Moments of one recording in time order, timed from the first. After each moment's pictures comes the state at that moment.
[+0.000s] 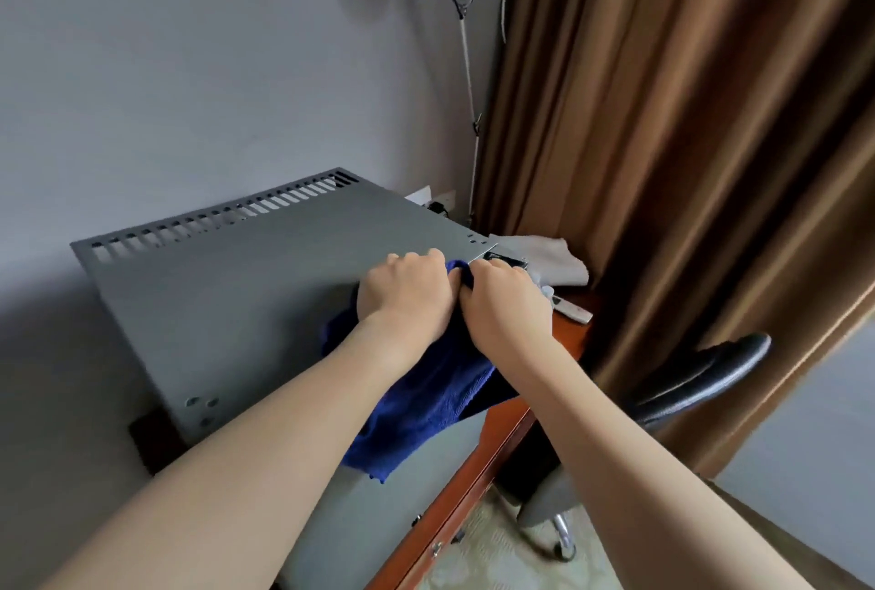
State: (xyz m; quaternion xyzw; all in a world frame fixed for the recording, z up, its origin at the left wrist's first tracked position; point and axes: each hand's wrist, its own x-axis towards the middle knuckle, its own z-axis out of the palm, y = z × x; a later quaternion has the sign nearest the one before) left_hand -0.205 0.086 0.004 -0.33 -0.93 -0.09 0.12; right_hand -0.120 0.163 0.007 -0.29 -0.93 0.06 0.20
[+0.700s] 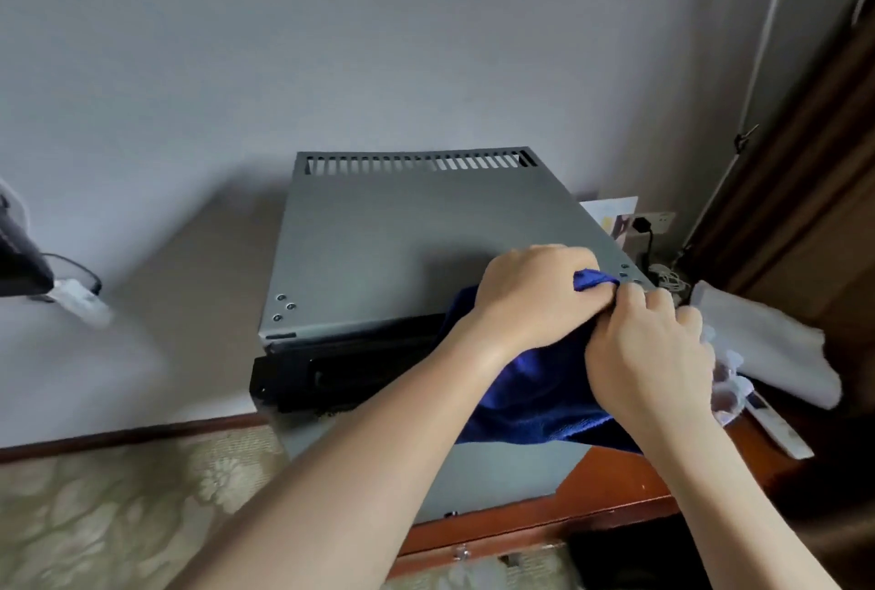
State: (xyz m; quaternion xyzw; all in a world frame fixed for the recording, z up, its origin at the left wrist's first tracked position) left_hand -0.198 0.123 0.011 -0.21 -0.93 -0.29 0.09; right_hand -0.130 0.228 0.002 -0.17 -0.97 0.05 0.14
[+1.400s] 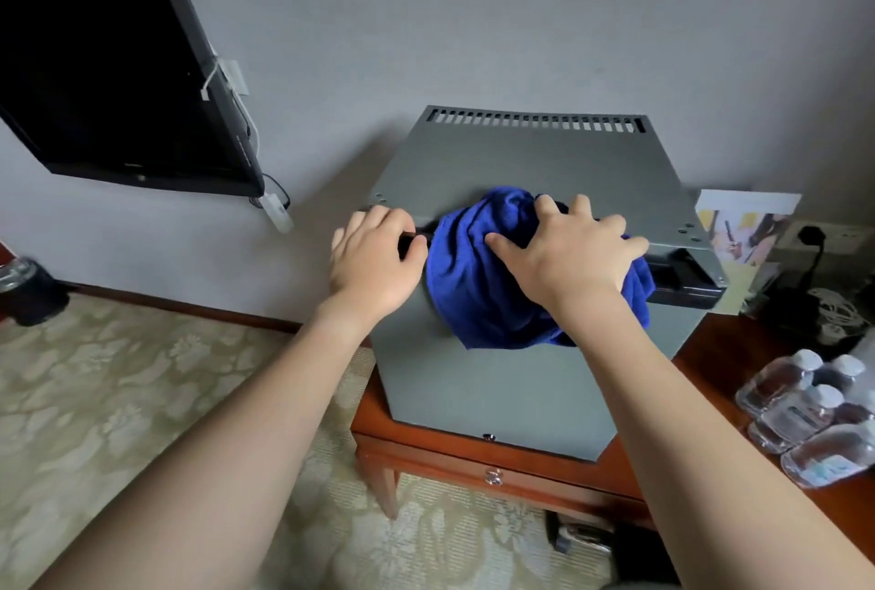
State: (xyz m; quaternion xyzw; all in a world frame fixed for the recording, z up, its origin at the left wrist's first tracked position) left_hand -0.085 -0.011 -0.038 0.16 -0.94 -0.14 0.25; right_hand -0.137 0.187 0.008 0.09 -0.99 0.05 0.11
